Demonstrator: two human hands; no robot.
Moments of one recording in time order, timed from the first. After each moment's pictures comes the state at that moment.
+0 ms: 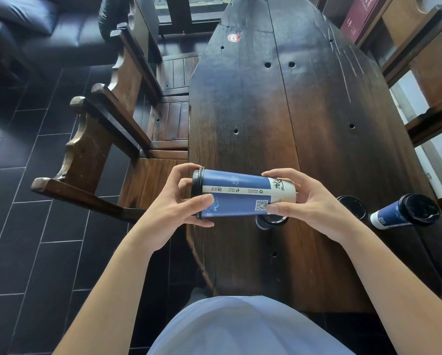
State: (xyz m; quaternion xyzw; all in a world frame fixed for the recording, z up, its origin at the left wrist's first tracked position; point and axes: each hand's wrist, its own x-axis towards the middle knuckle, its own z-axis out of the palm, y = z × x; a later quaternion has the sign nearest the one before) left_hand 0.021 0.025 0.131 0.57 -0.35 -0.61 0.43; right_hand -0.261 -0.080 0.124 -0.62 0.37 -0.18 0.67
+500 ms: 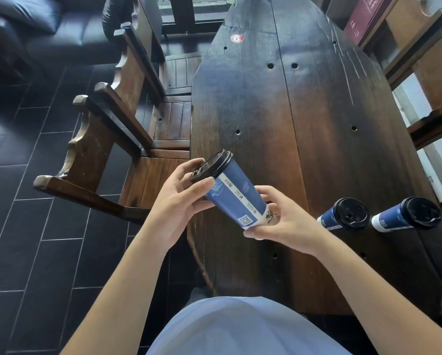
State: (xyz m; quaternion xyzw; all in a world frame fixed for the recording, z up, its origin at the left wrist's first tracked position) left_hand 0.007 0.015 0.127 0.57 -0.26 -0.58 0.52; right_hand -0.232 -0.056 0.103 -0.67 0.38 -0.11 0.63
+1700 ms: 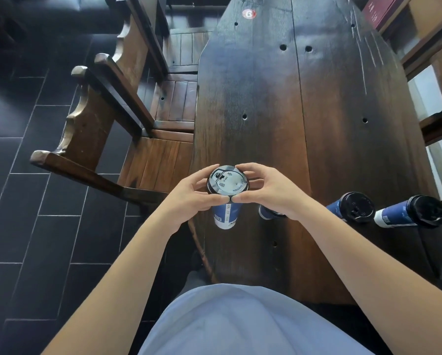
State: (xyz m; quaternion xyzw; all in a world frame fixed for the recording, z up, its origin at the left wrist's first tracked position) left_hand 0.020 0.009 0.078 0.66 -0.34 -0.58 0.34; right_hand -0.175 -0.092 0.084 -0.69 0.43 -0.04 0.58
